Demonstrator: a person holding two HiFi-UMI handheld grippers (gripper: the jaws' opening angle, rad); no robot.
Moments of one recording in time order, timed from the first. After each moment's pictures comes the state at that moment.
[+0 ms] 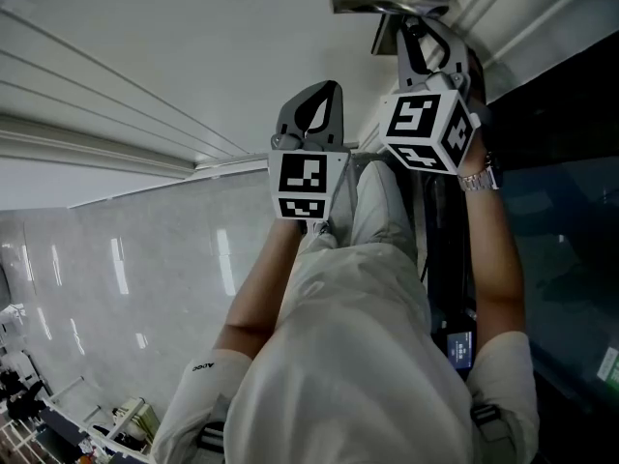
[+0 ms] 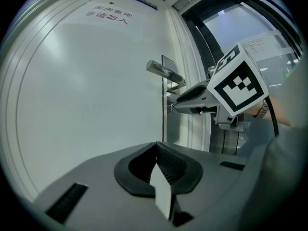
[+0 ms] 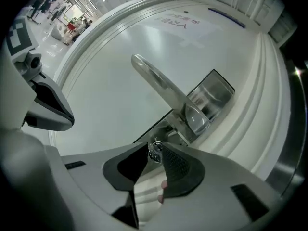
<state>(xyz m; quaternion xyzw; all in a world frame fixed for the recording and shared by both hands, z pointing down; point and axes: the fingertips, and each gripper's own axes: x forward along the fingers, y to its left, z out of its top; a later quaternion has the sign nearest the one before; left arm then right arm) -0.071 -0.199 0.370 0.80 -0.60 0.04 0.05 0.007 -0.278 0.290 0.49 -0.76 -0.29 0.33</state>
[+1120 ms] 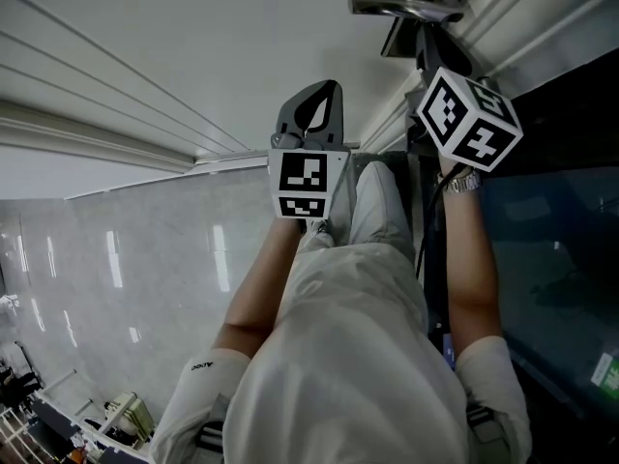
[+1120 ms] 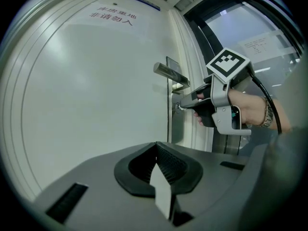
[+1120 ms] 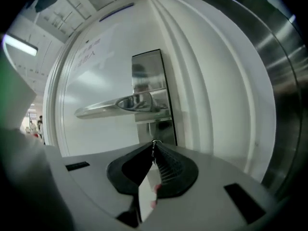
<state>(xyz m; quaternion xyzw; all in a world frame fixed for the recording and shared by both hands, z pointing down) -0.087 -0.197 0.371 0.79 -0.61 0.04 0.06 0.023 -0.289 0.286 0.54 -0.84 0.10 0.04</state>
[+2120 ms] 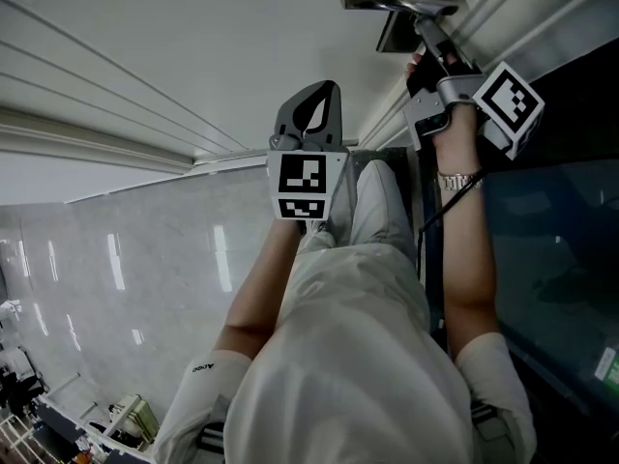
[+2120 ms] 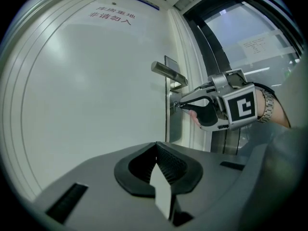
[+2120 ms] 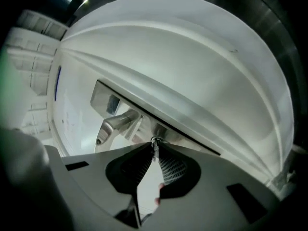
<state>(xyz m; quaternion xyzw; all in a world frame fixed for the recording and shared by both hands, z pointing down) -0.082 -0.194 0.374 0.79 -0.61 0.04 0.06 0.033 -0.292 0.294 0.39 -0.78 0.45 -0.20</state>
